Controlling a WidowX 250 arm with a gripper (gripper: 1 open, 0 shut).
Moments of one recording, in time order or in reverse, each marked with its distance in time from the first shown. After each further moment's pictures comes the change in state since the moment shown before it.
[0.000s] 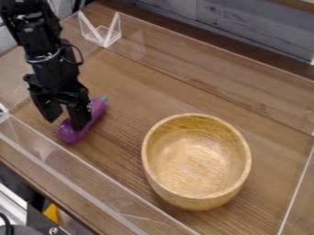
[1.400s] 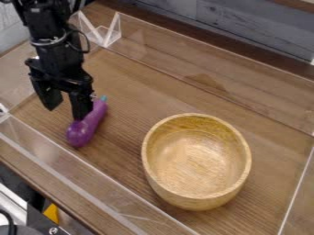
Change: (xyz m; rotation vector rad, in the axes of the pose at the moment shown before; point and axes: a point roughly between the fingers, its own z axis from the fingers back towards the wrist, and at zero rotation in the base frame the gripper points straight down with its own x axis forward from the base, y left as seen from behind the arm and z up) arm 0.003 -0.006 0.020 0.055 0.031 -0.025
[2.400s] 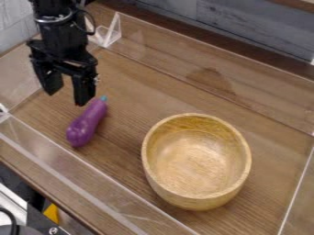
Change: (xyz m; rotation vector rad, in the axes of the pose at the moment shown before) arm 0.004 -0.005 0.024 0.031 0.019 -0.002
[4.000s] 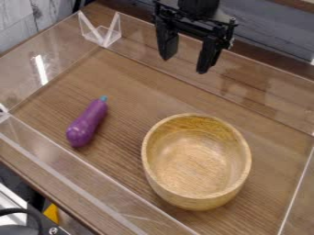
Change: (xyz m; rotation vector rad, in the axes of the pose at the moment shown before) arm 0.075 -0.136 0.049 0.000 0.036 -0.130
